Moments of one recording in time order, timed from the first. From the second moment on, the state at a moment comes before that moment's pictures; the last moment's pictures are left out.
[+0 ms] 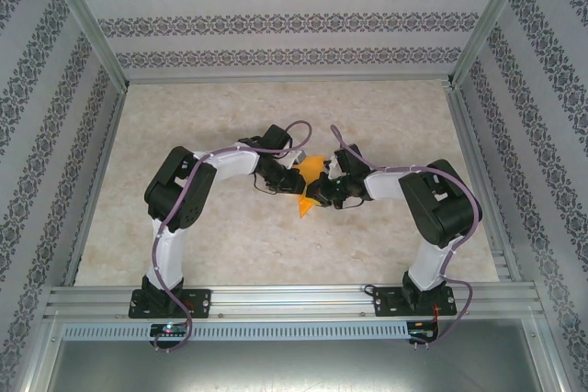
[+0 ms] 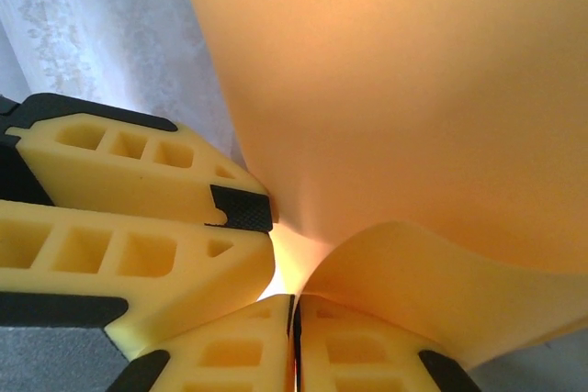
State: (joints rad) left arm -0.55 2.07 1.35 -0.49 0.57 -0.32; right arm 0.43 1.80 0.79 0.02 -0.70 0.89
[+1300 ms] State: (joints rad) left arm -0.53 2.08 1.35 -0.46 0.58 -0.35; right arm 0.43 1.80 0.79 0.06 -0.70 0.92
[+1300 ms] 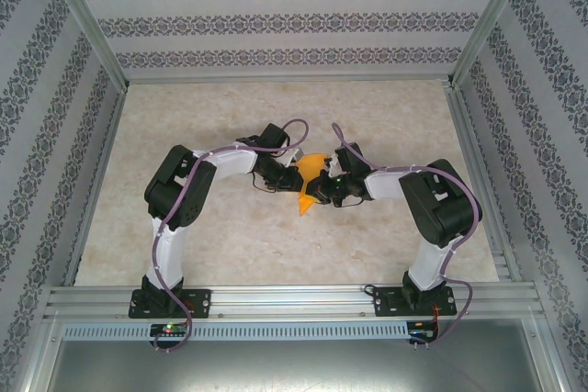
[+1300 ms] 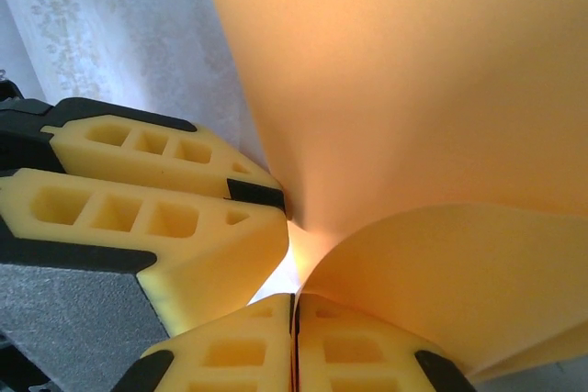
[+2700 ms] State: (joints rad) left arm -0.51 2.06 1.33 -0.44 0.60 -0.39; right arm 0.43 1.81 0.81 0.05 -0.67 0.91
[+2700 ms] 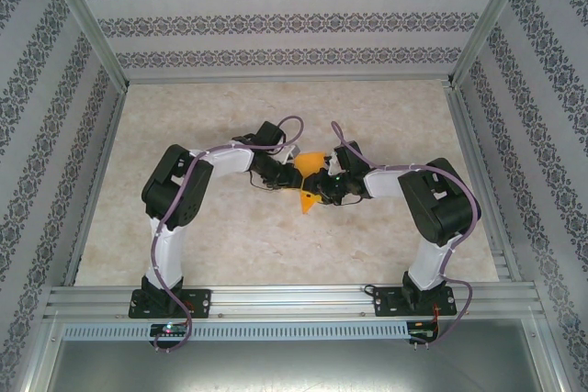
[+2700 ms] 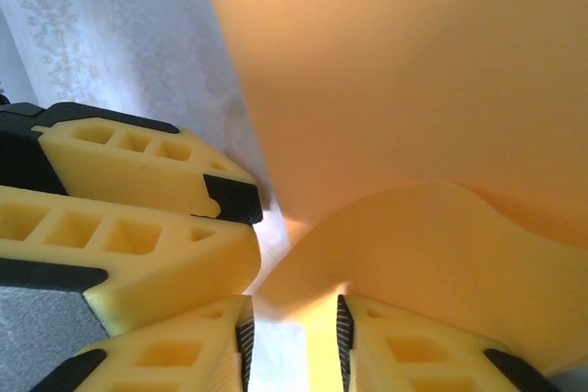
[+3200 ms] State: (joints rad) left arm -0.48 1.96 1.27 -0.39 0.58 -0.44; right arm 0.43 1.81 0.81 0.06 -0.67 0.91
